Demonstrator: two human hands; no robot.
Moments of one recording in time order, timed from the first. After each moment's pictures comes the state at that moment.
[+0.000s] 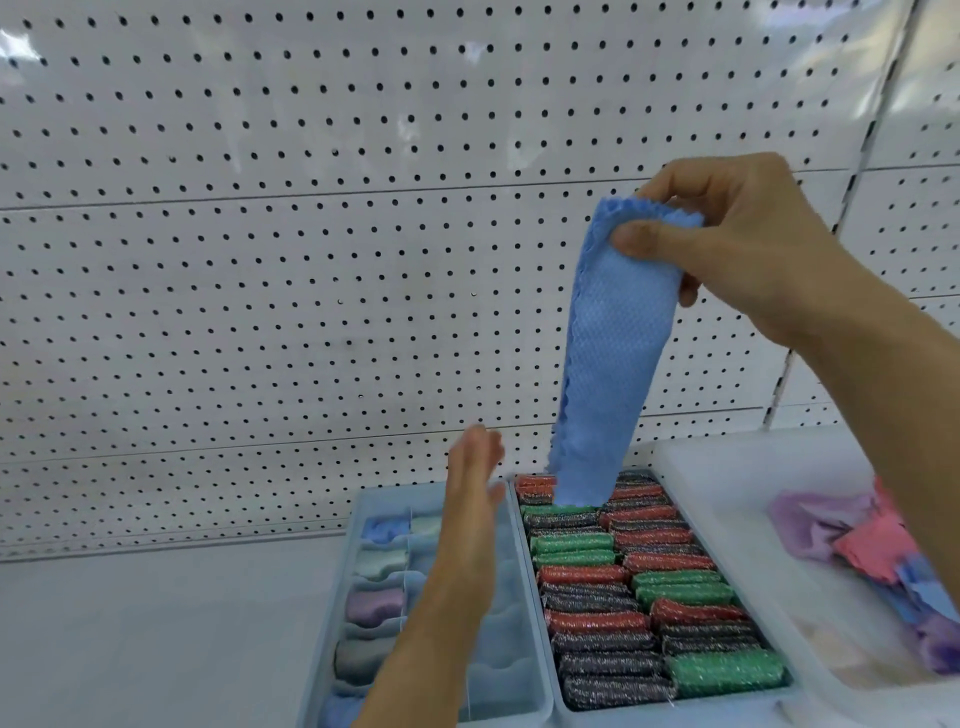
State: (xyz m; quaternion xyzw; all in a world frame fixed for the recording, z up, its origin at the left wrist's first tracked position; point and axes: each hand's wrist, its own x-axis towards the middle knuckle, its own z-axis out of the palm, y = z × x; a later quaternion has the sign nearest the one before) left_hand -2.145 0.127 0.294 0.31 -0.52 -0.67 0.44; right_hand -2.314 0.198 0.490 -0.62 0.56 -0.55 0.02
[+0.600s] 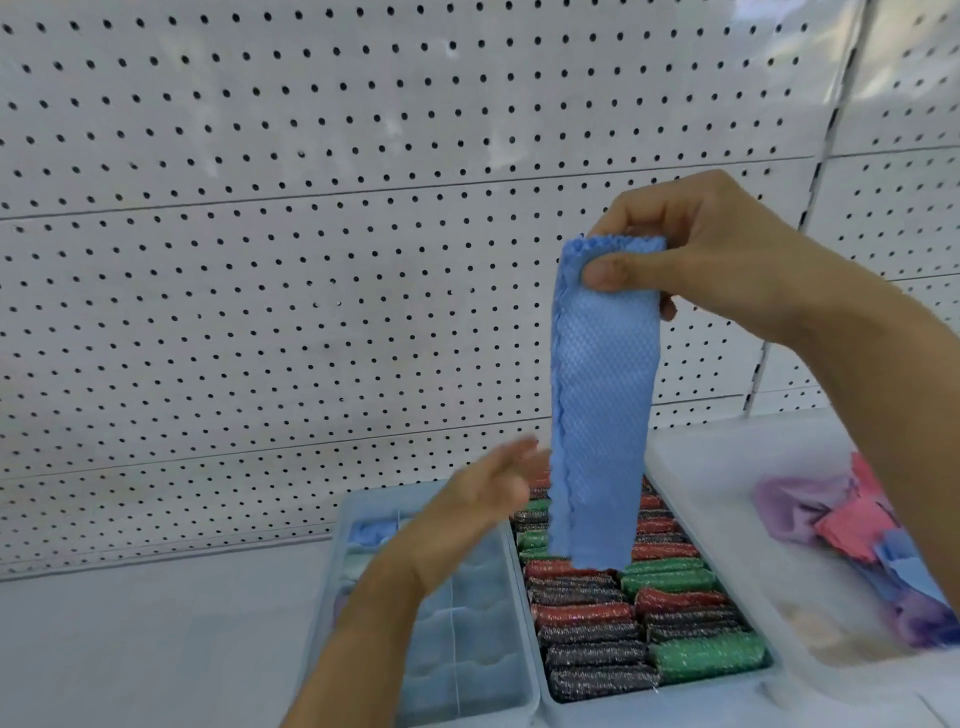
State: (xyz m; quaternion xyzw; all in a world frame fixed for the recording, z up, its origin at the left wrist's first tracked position) left_hand -2.130 0.106 0.298 0.19 -0.74 -0.62 0.17; right_hand -2.323 0.212 0.487 -0.66 0.58 -0.46 0.11
